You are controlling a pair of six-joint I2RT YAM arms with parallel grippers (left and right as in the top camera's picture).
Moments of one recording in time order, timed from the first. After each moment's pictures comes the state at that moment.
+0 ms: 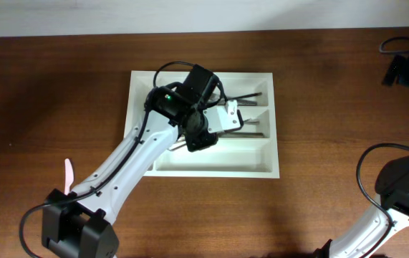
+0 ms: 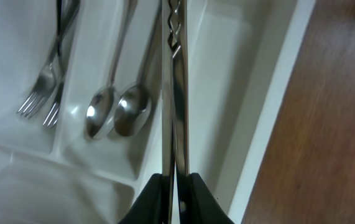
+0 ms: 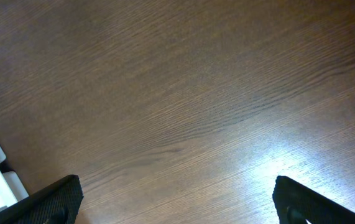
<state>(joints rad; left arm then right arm) -0.58 1.76 1.58 -1.05 0.17 0.77 -0.49 2.09 2.29 -1.47 -0.04 -0.02</state>
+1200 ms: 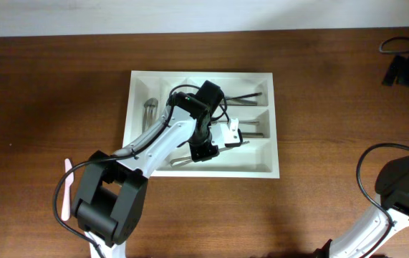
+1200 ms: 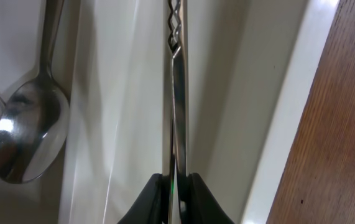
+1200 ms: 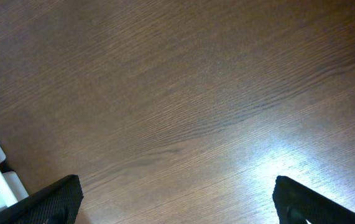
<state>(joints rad) -0.58 1.98 1.51 -1.01 0.24 0.82 -0.49 2.09 2.29 -1.47 -0.04 -0.02</state>
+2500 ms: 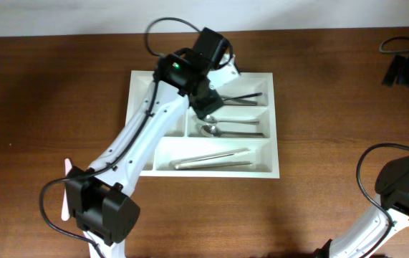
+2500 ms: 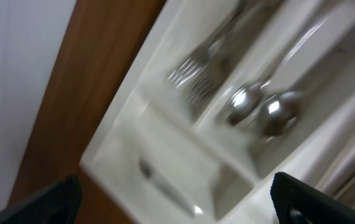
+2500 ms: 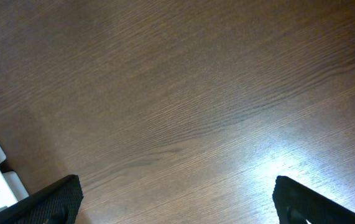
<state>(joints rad) -0.54 1.98 1.99 -1.12 -0.24 0.53 -0.49 2.09 2.29 -1.47 -0.04 -0.02</state>
